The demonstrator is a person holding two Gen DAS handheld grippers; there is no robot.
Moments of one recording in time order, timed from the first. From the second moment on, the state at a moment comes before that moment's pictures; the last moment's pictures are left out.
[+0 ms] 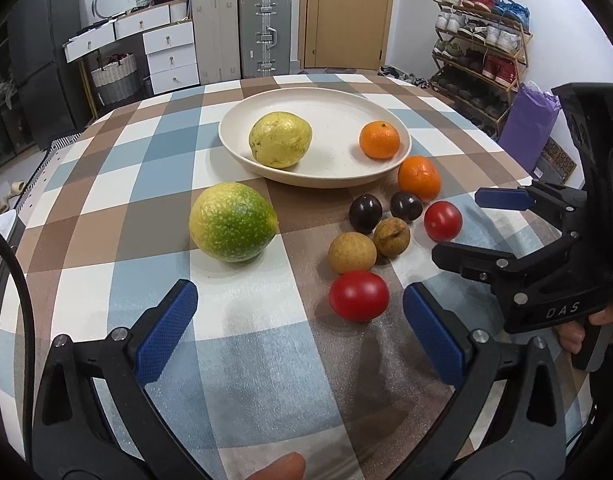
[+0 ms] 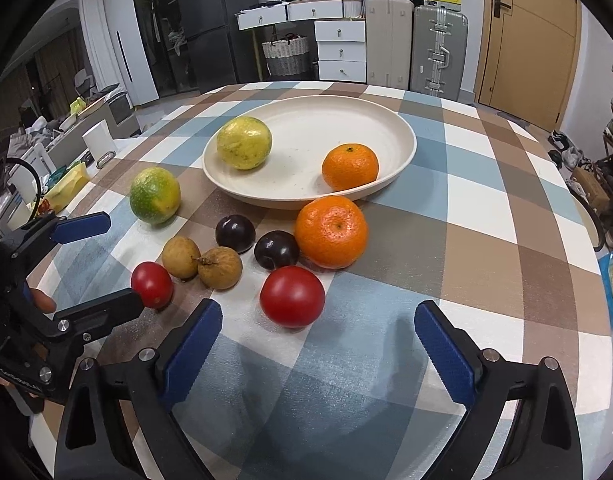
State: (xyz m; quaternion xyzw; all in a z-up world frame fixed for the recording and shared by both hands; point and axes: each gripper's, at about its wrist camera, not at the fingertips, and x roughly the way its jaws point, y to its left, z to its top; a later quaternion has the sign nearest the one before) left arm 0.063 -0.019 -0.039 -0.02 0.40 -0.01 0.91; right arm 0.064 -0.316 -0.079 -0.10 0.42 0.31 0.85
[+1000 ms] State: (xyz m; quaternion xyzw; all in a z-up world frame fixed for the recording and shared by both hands) left arm 0.070 -0.032 -0.053 -0.02 0.44 -0.06 0.89; right arm 0.061 -0.308 -0.079 -0.10 0.42 0.34 0.84
